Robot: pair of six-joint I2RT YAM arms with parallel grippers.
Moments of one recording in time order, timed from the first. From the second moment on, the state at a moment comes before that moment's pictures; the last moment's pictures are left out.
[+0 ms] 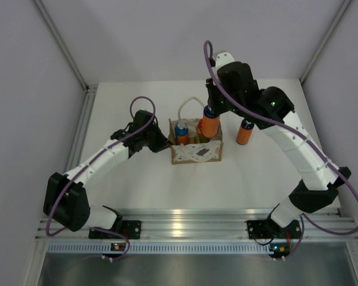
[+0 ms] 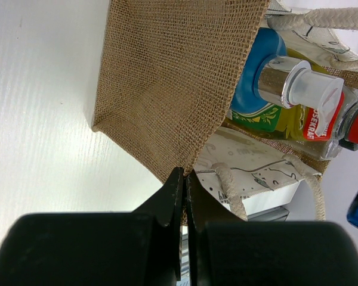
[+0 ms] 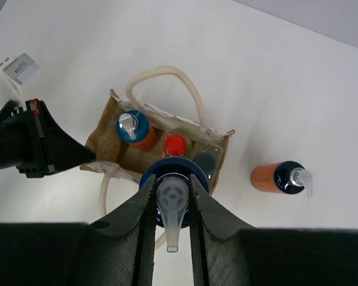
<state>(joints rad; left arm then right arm) -0.48 1.38 1.03 -0.46 0.11 -1.05 0.81 1.60 2.11 -1.07 0.35 0.19</state>
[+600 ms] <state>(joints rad) -0.48 1.38 1.03 -0.46 0.11 -1.05 0.52 1.34 1.73 -1.06 0.35 0.20</state>
